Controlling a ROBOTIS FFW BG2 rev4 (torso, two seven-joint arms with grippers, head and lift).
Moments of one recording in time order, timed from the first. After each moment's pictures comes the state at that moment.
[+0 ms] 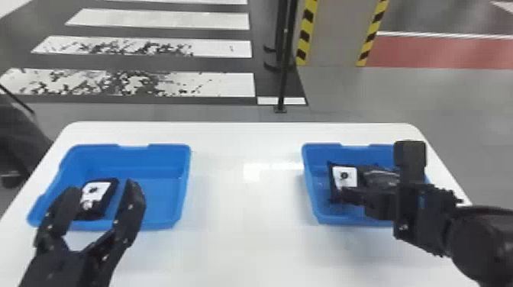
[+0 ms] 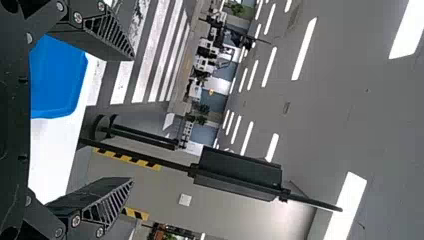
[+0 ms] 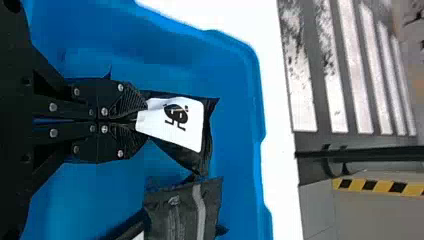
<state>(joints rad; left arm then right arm) 0.75 0.01 0.01 -2.21 0.29 -0.27 -0.12 0.03 -0.24 -0.09 -1.94 -0.43 1.09 0.06</state>
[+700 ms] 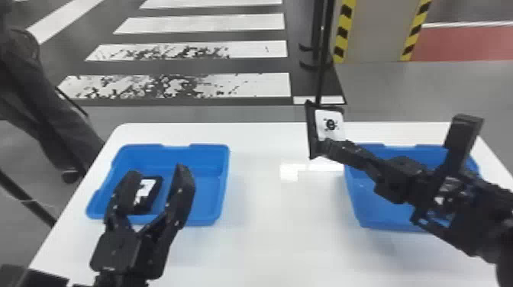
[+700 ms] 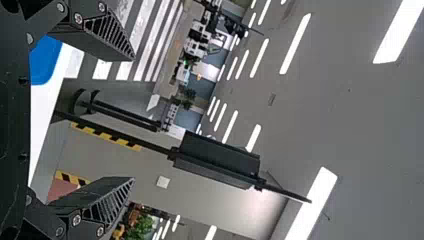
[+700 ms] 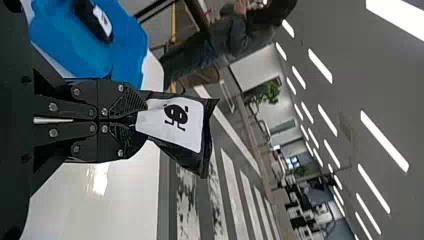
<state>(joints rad) 0.70 0.02 -0.03 -2.19 0.38 -0.30 -0.17 0.08 -0.30 0.06 -1.97 -0.64 0.59 0.47</state>
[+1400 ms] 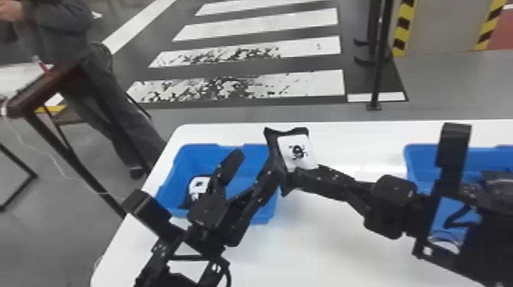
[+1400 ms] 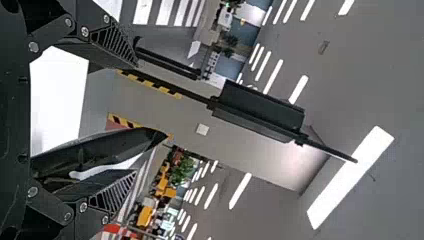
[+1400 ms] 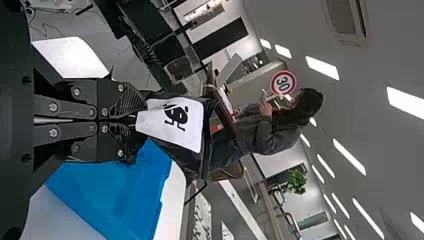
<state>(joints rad) 0.55 0.03 0.03 -2.22 0.43 0.08 -0.36 0.02 -0.37 0.37 -2.04 -0.73 0.57 0.47</state>
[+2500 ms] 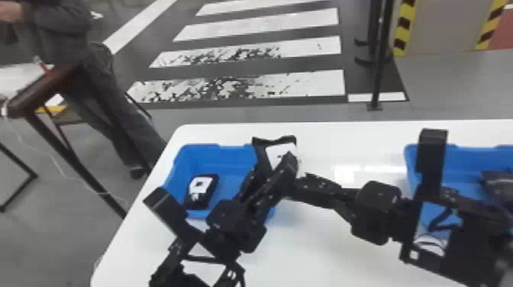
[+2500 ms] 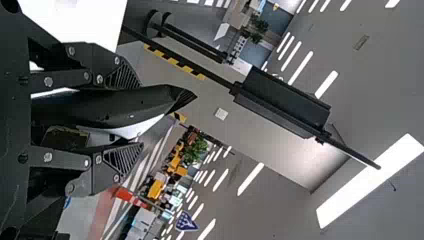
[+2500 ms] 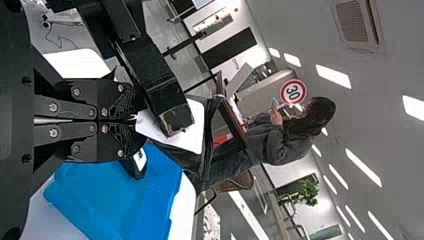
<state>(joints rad) 0.54 0.04 -0.01 -2.22 0.51 0.18 -0.36 -0.02 -0.38 0.44 -2.02 -0.74 0.57 0.45</state>
